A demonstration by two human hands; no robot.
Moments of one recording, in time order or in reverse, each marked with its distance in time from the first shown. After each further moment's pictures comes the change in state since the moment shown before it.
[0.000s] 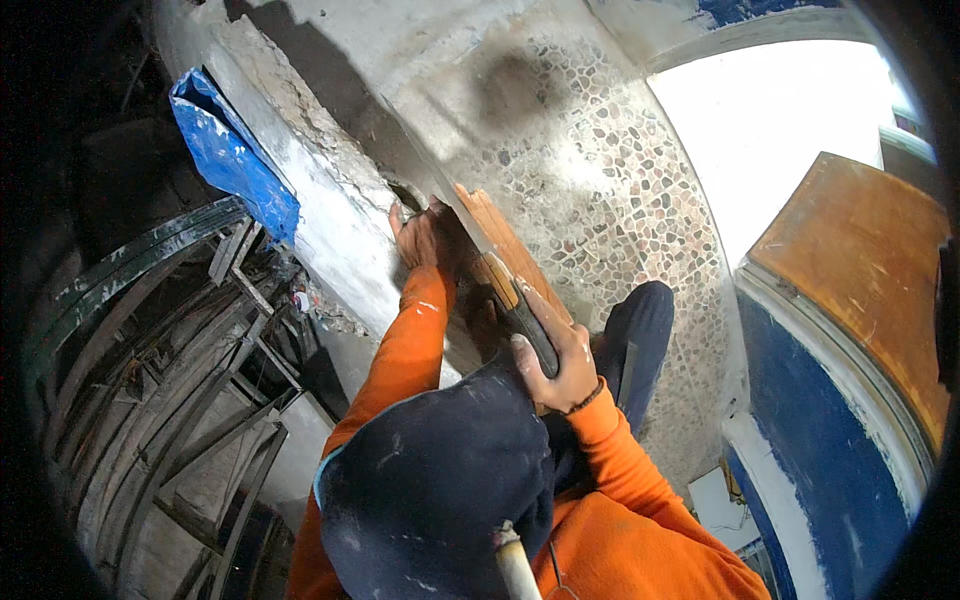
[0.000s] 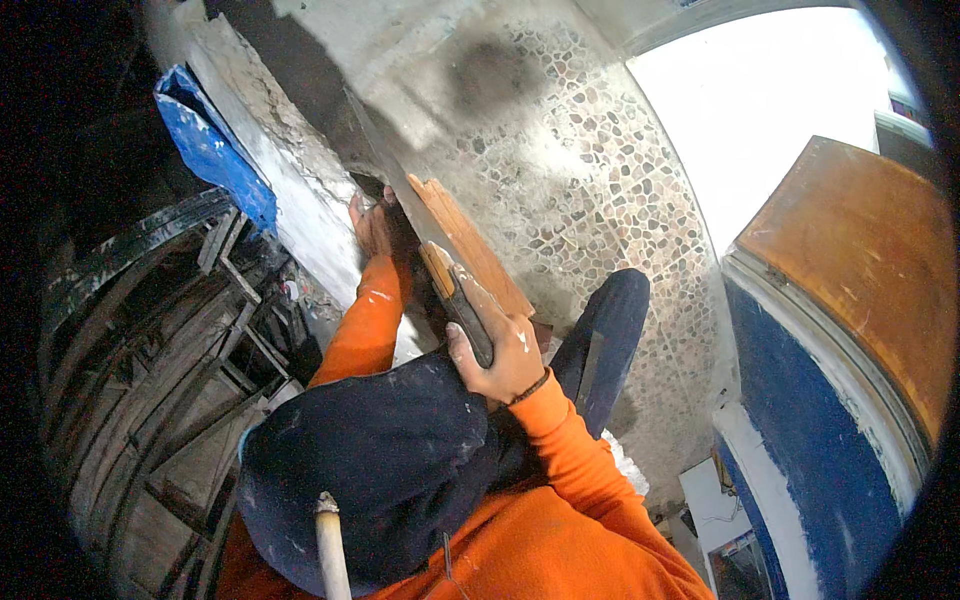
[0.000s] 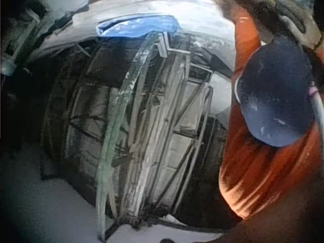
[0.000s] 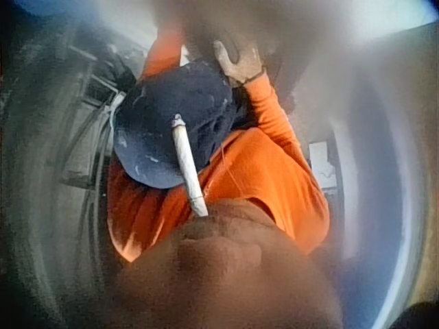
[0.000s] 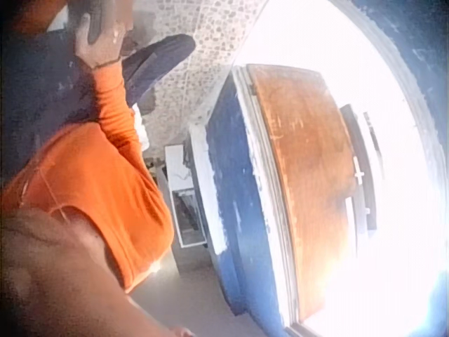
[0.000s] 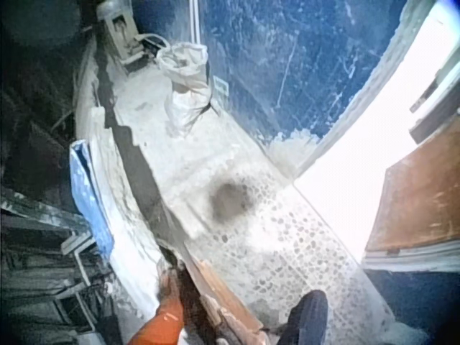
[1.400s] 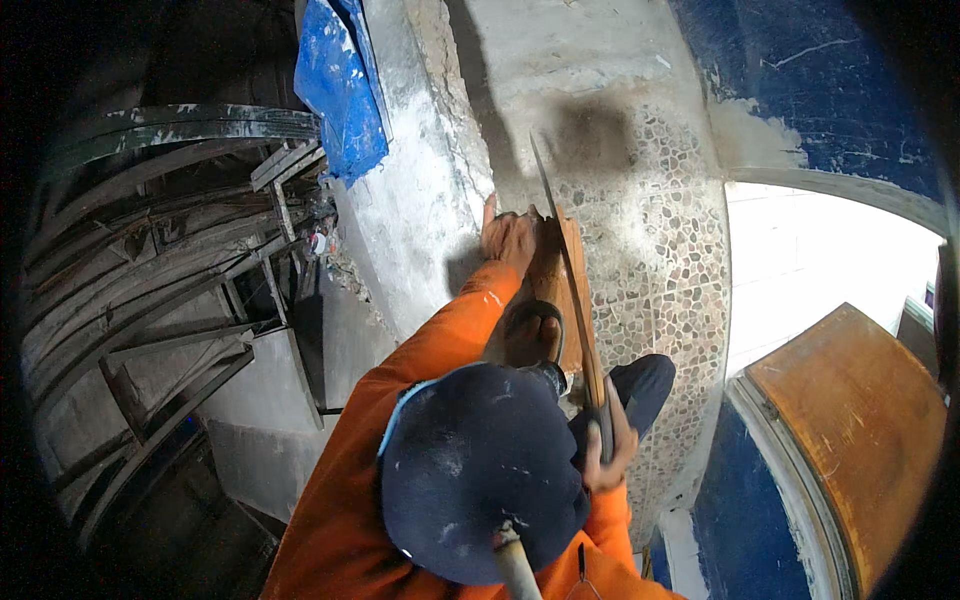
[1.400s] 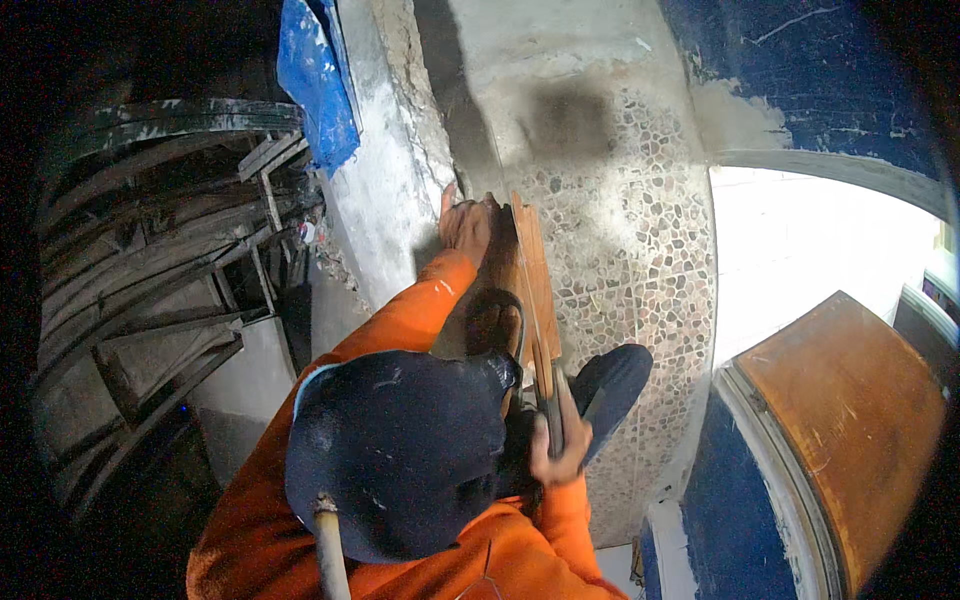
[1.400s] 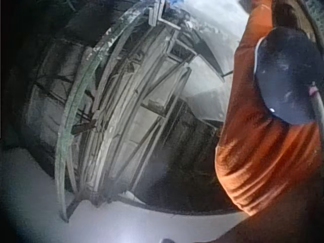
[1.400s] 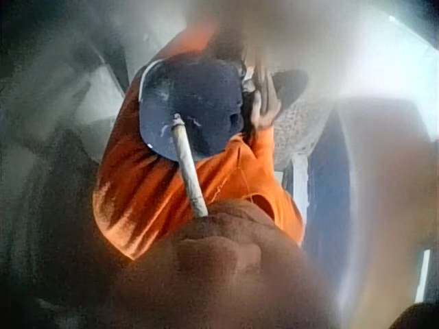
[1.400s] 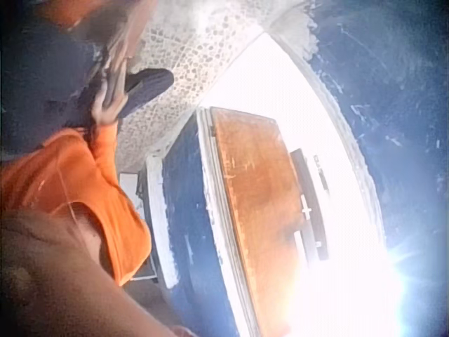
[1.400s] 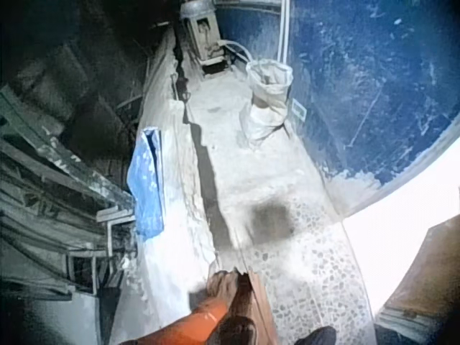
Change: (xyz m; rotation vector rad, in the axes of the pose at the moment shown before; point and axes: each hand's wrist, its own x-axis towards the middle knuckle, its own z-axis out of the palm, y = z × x) left_hand -0.002 -0.011 0.009 0.150 0.334 0.213; right_hand -0.064 0.009 -0.012 0.010 0.046 -0.093
